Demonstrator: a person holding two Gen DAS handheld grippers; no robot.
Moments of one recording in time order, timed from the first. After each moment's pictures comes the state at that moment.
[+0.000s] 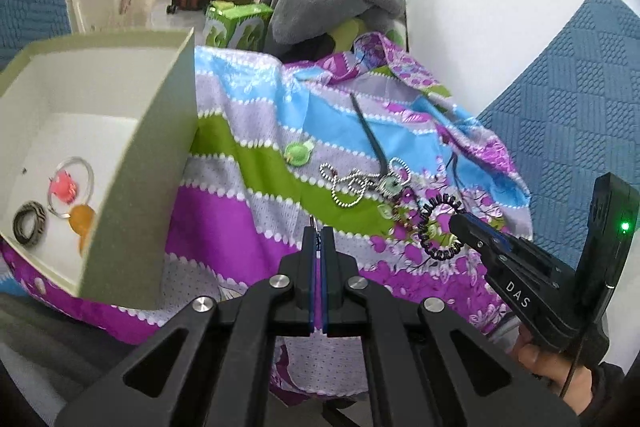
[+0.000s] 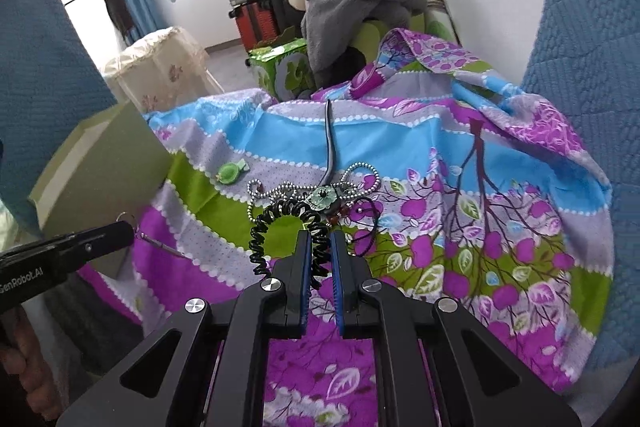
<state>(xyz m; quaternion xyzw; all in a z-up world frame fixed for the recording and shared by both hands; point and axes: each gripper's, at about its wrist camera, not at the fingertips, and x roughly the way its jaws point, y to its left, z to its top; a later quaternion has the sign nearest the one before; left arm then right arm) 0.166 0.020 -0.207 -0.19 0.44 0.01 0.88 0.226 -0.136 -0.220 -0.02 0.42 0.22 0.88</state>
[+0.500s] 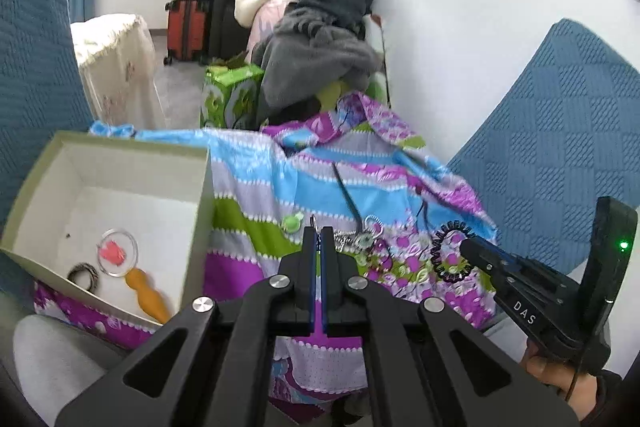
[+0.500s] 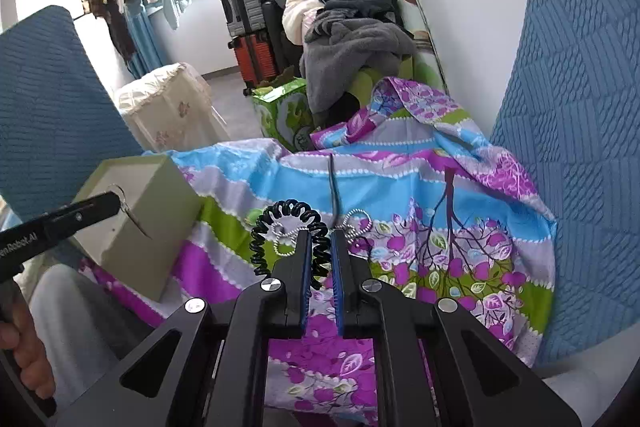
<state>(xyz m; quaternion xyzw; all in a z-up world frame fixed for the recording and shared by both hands) 0.146 0.032 -0.115 -0.16 0.37 0.00 0.91 0.200 -0.135 -0.135 -0.01 0.38 0.21 0.90</state>
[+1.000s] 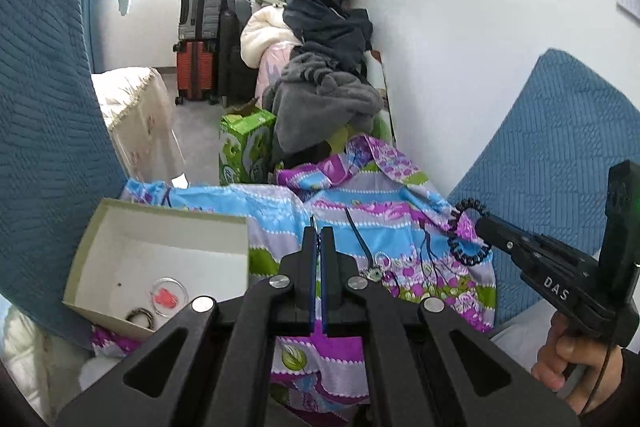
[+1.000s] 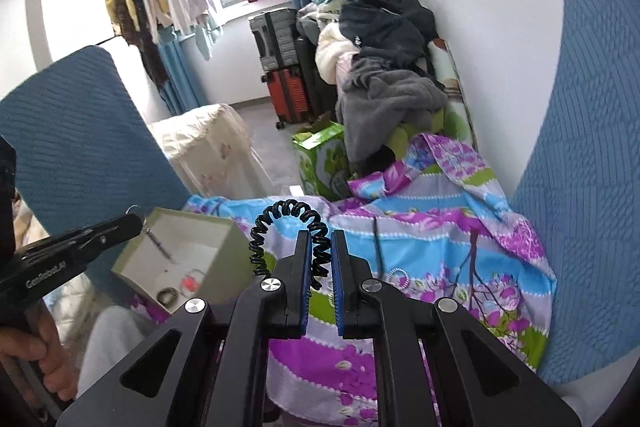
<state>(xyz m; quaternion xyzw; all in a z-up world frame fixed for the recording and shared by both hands) 0.130 0.060 -0.043 -0.12 0.33 0.02 0.93 0.192 -0.102 -0.049 0.00 0.33 0.27 0.91</state>
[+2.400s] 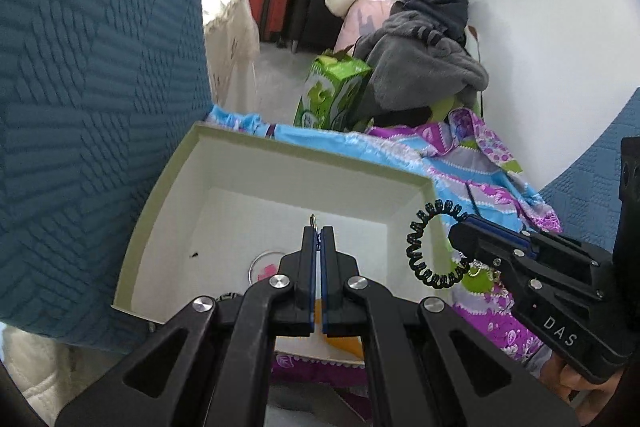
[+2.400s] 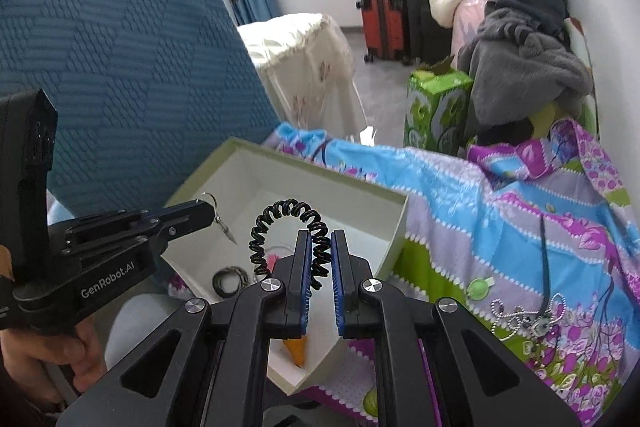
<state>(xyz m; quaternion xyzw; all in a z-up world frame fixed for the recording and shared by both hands) 0.139 0.206 -0.156 -0.19 0.42 0.10 0.88 0.208 0.109 -0.146 -0.10 0.42 0.38 0.82</state>
